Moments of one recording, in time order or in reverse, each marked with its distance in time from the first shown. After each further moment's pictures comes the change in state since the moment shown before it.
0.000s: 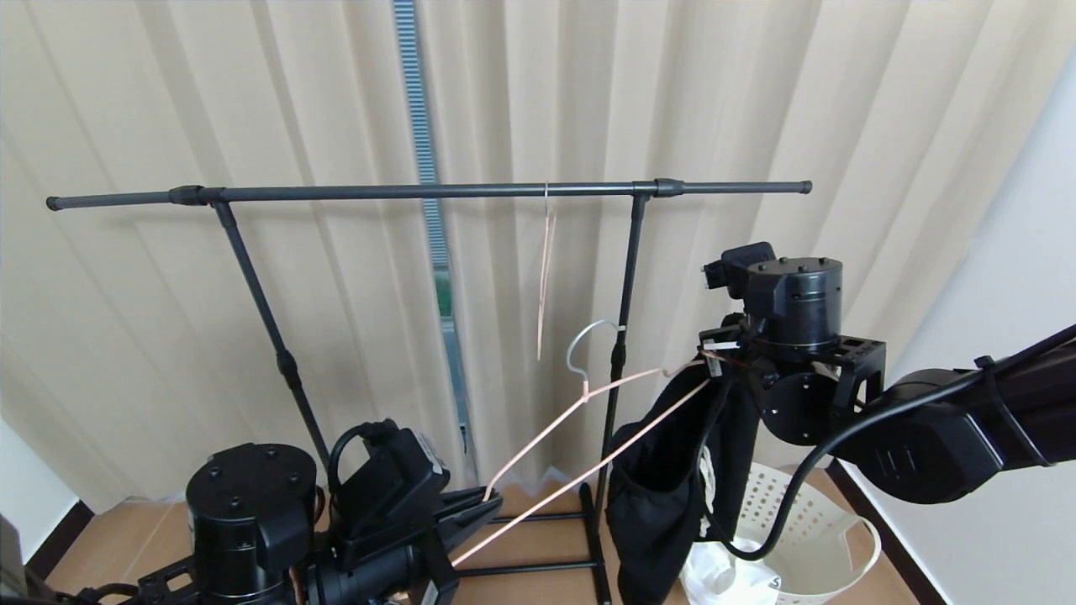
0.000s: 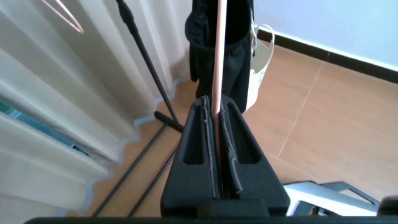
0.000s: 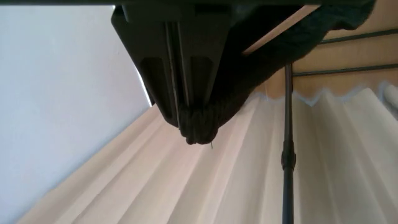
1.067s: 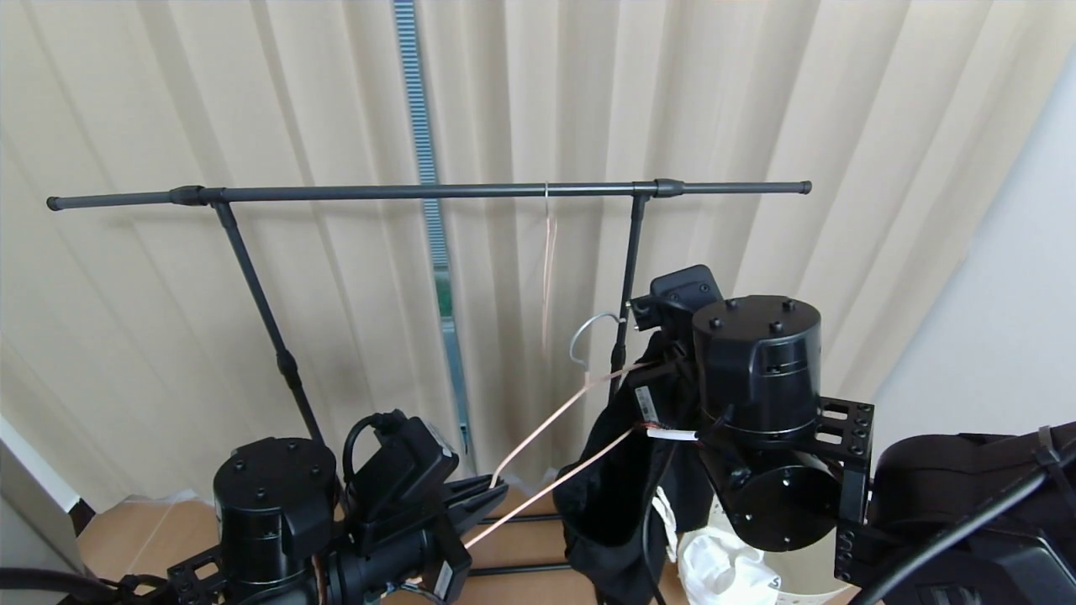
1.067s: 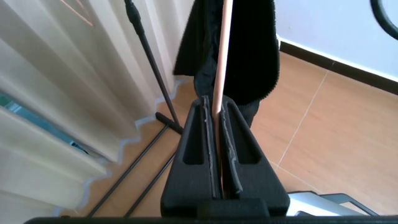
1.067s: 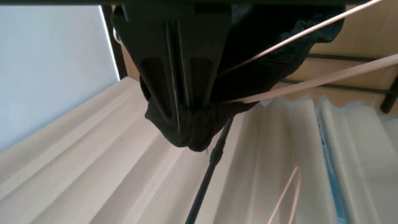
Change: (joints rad) left arm 0.004 0.056 -0.027 -0.044 0.029 -0.036; right arm 0.313 -0.067 0.049 -0.009 -0.076 0.024
